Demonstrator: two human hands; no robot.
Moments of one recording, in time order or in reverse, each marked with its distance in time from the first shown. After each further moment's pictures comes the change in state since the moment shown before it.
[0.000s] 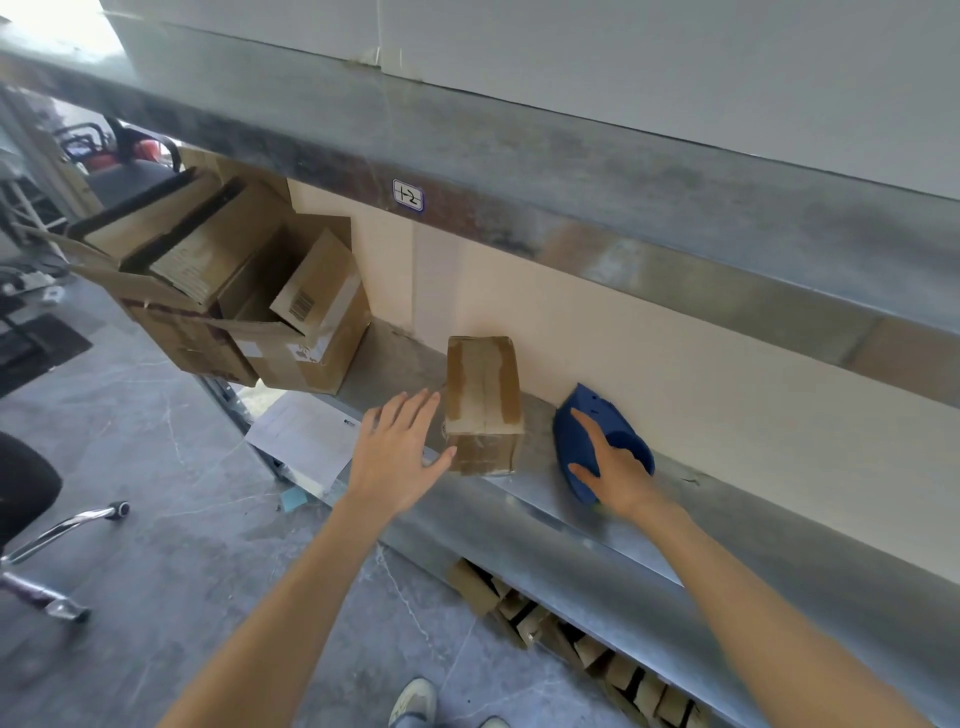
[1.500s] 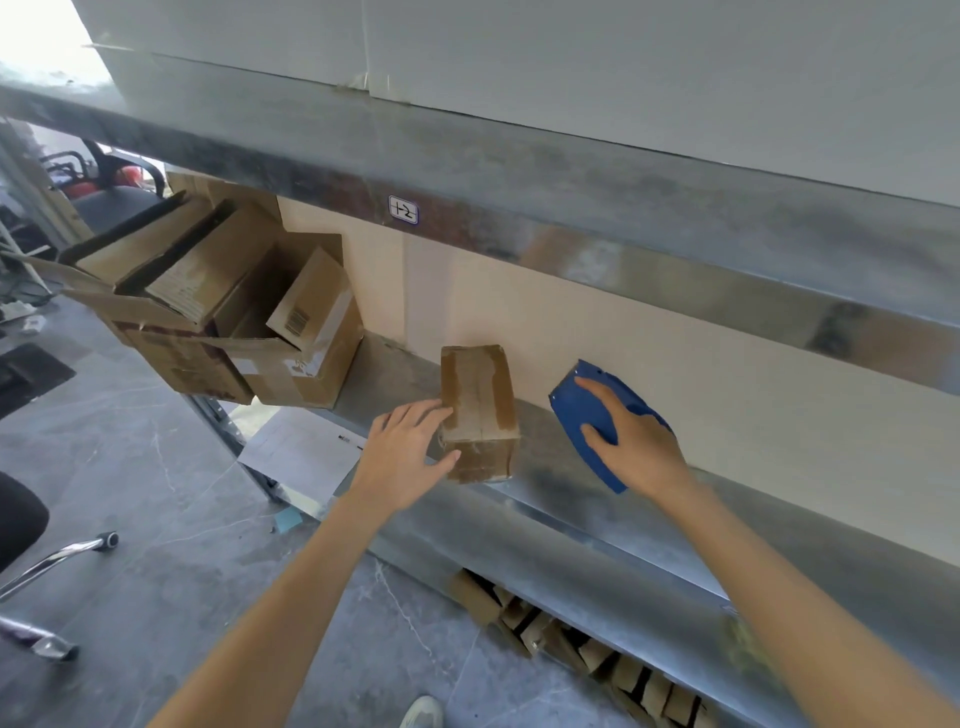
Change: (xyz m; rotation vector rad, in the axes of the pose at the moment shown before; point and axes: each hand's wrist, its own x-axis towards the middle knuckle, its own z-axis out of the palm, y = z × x) left_hand 0.006 0.001 -0.016 -0.196 -0.031 0.106; right_hand -0.028 -0.030 -0.055 -0.022 0.258 -0.035
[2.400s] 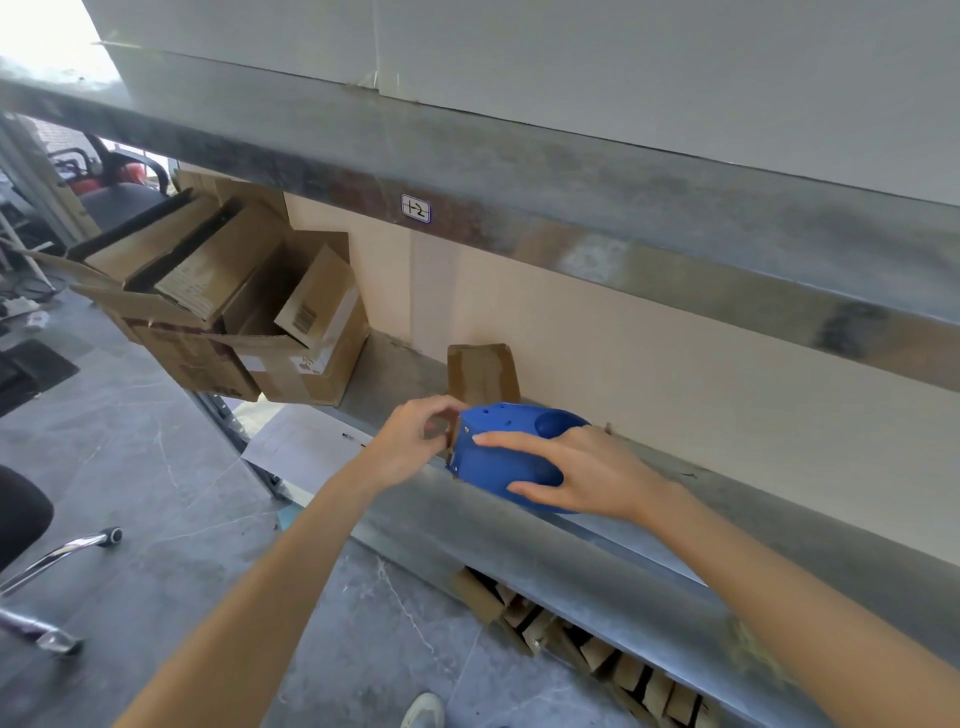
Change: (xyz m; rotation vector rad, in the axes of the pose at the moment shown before) left_hand 0.008 0.005 -0.036 -0.688 -0.165 0.007; right_hand -0.031 -0.078 -0.014 -0.274 -0.095 -0.671
